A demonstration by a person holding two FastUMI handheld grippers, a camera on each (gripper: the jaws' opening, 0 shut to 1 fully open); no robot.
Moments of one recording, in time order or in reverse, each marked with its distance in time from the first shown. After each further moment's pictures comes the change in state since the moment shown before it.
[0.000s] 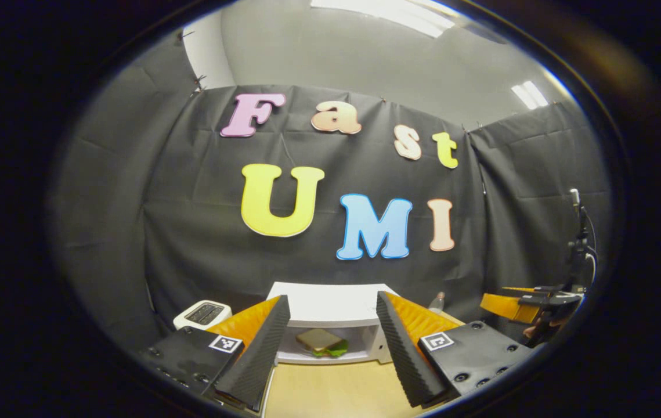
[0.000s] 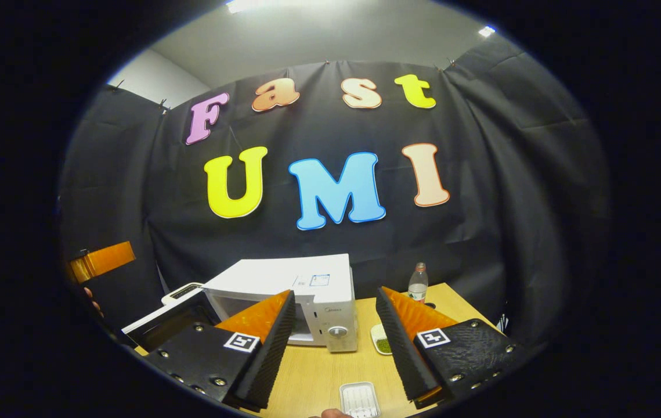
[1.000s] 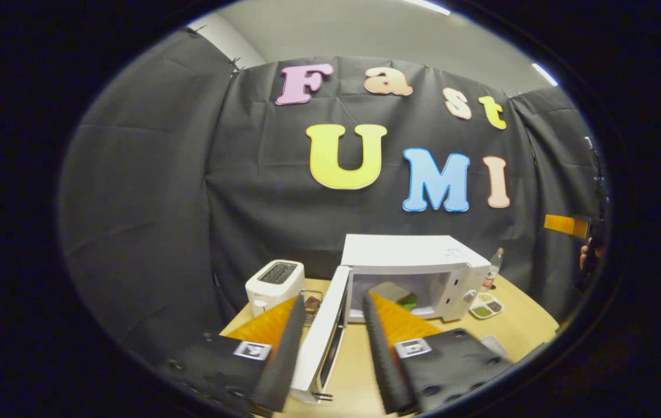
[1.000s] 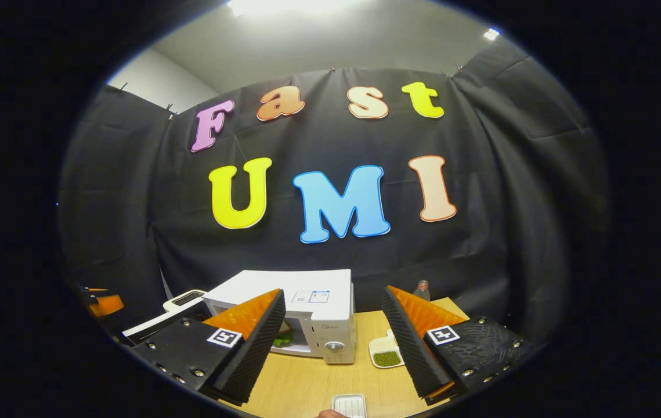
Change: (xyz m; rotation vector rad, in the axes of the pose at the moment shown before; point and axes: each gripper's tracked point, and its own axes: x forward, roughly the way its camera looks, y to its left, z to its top) left arm -0.077 0.135 -0.092 0.062 0.229 0.294; right arm 0.014 -0.008 0.023 -0.007 -0.016 0.018
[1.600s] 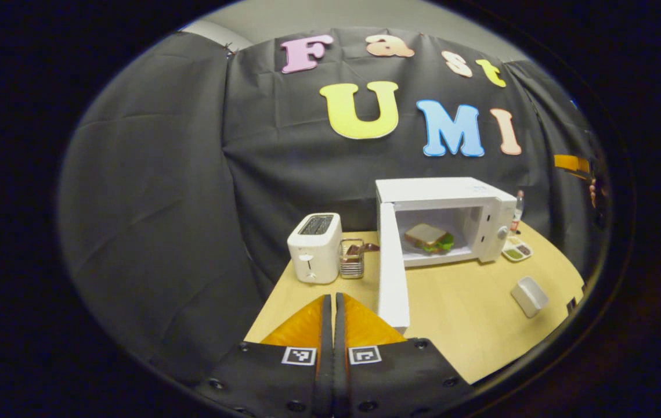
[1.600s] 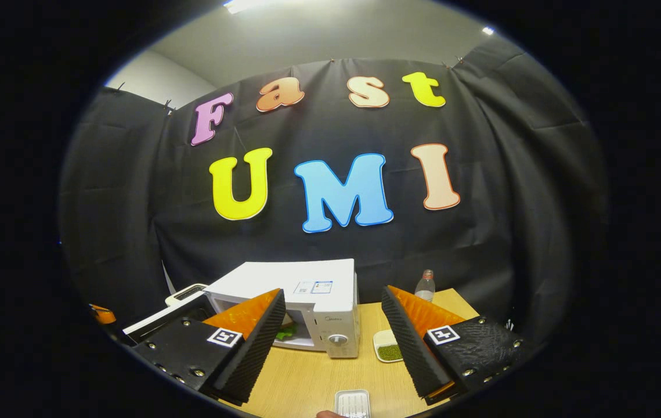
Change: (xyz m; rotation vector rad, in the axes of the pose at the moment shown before) left arm -0.034 0.079 -0.093 0.105 0.206 0.007; right arm 0.006 0.001 -0.013 0.016 0.043 0.009
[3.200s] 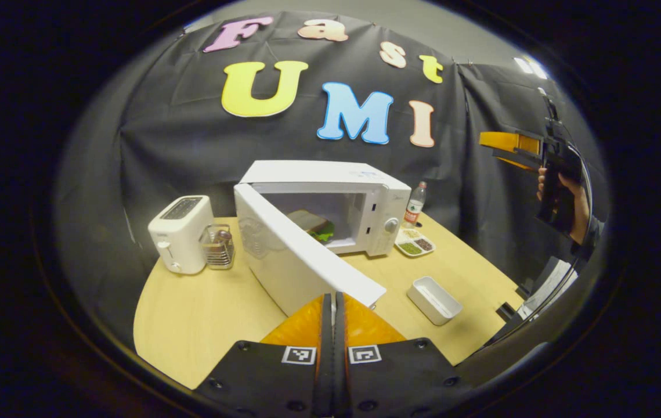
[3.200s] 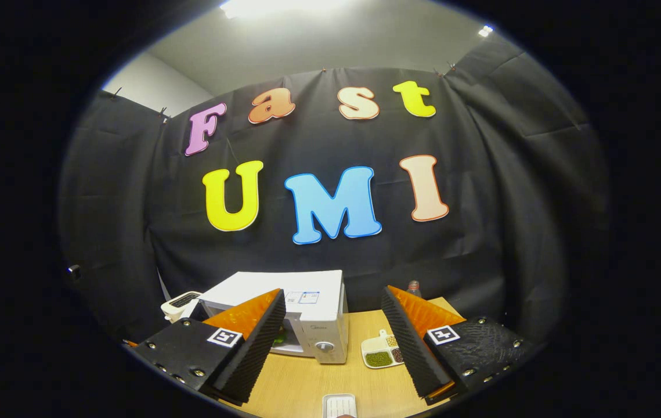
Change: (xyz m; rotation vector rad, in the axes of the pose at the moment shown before) left arm 0.026 -0.232 0.010 -0.031 0.057 -0.474; right arm -0.016 -0.030 0.028 -0.003 -0.055 -0.032
